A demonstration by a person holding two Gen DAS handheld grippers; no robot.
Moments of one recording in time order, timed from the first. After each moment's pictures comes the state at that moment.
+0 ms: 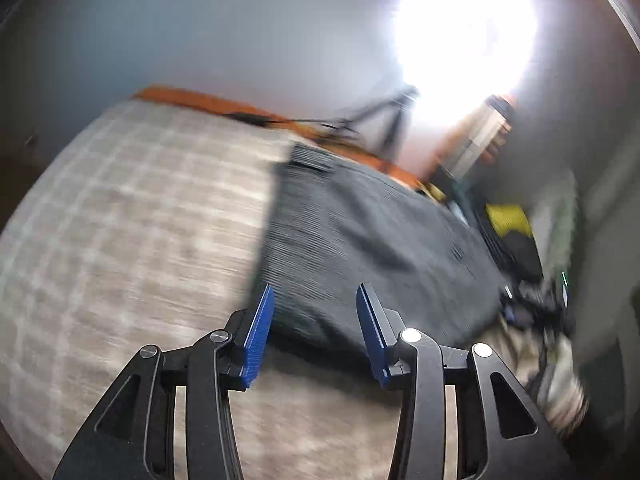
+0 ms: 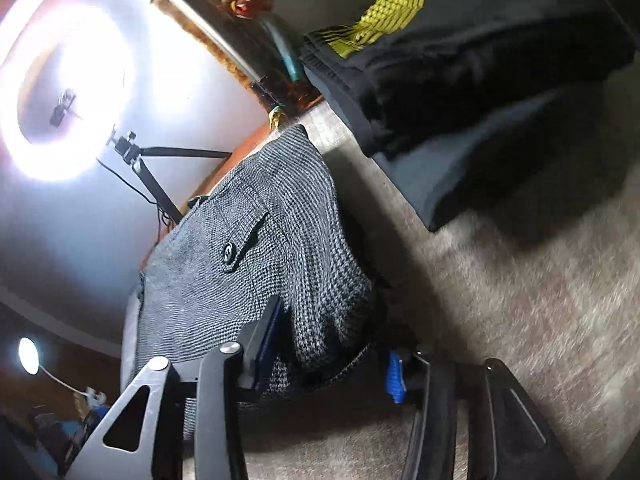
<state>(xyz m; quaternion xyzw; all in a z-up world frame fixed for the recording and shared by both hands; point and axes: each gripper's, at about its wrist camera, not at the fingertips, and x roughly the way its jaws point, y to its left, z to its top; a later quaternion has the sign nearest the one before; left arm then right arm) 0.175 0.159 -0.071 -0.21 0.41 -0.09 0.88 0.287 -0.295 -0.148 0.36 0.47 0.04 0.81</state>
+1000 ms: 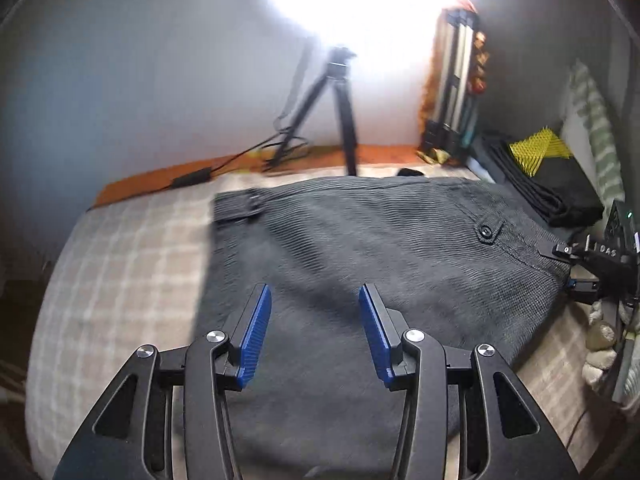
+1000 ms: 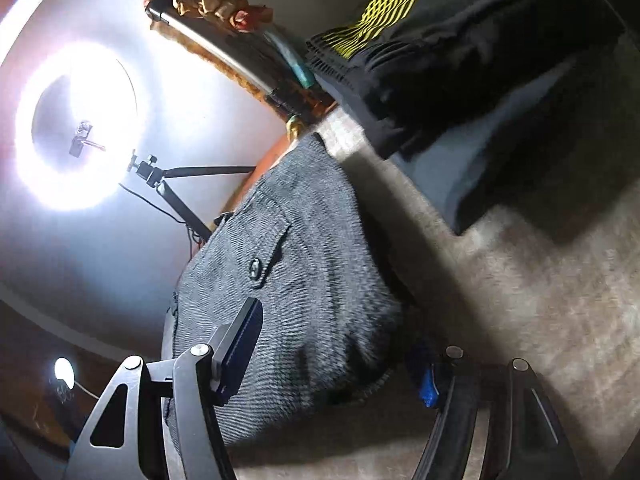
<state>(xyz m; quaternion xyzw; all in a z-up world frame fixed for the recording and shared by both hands) 0.249 0.018 -0.068 0.02 0.40 -0.08 0.91 0.292 -0.299 -0.160 0.42 0.44 0.08 0.79</state>
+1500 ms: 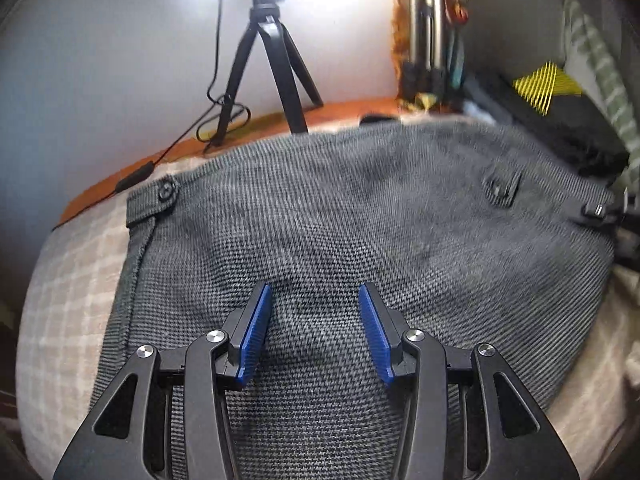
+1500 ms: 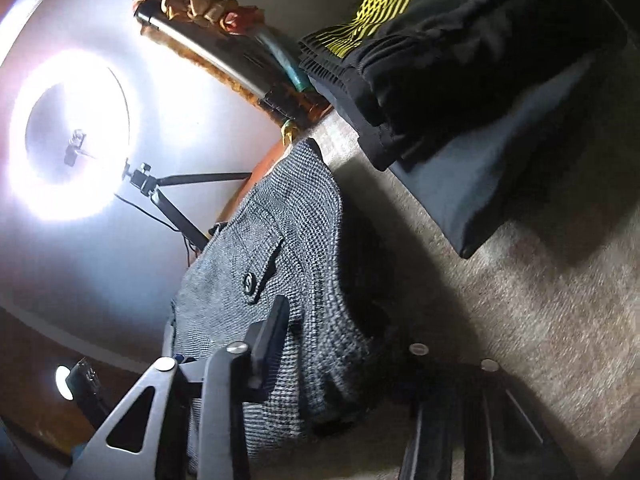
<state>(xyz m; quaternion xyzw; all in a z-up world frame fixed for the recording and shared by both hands) 0.280 -0.043 -0.126 0.10 0.43 -0.08 0.90 0.303 -0.299 -0.166 0.42 0.43 0.07 0.80</state>
